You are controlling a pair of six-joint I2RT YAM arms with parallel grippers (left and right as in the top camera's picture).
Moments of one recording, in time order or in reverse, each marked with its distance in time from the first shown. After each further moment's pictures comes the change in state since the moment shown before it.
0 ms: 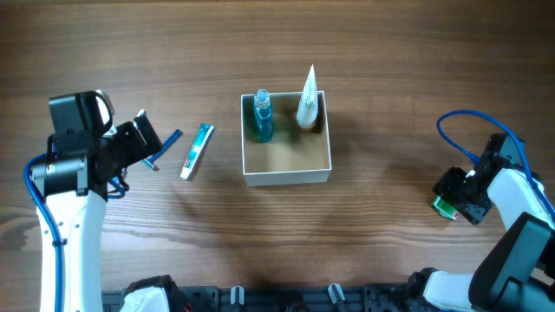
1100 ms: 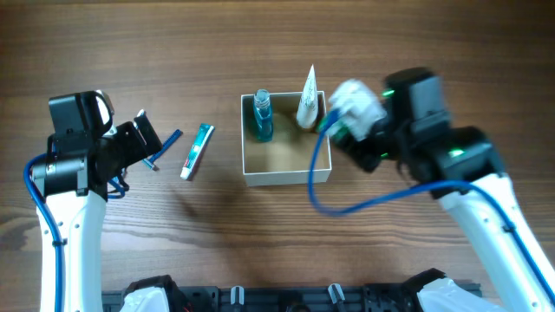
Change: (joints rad) left arm 0.000 0.000 0.000 0.000 0.000 0.000; right arm 0.913 -0.271 0.568 -0.305 -0.220 -0.747
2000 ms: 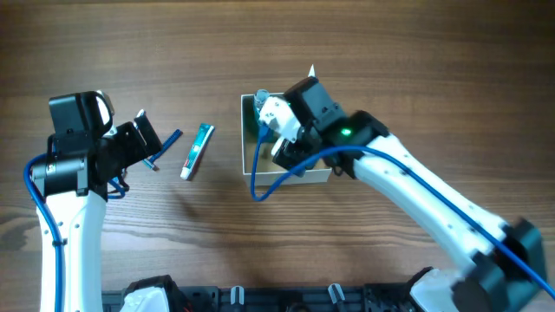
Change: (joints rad) left arm 0.000 0.000 0.000 -0.004 0.000 0.000; right arm 0.241 0.285 0.000 0.206 0.201 0.095
